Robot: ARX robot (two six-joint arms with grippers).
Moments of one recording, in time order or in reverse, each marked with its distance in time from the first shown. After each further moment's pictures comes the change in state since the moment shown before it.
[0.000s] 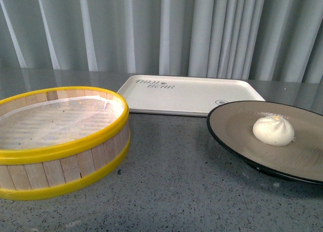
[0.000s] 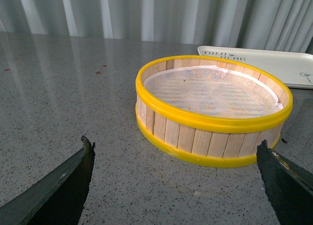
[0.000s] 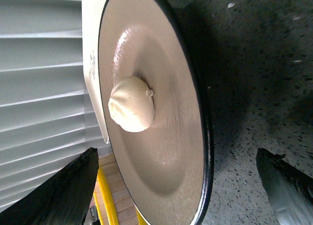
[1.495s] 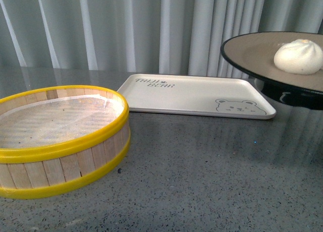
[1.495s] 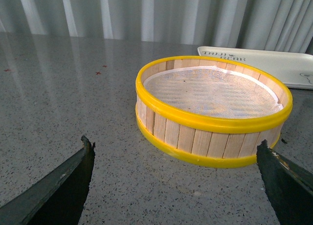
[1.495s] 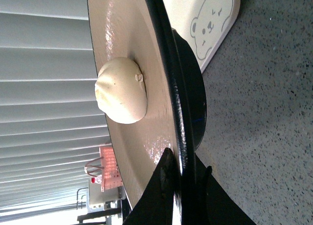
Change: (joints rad) left arm 0.000 0.000 0.000 0.000 0.000 0.000; right arm -0.024 -0.077 0.086 0.092 -0.109 0.059
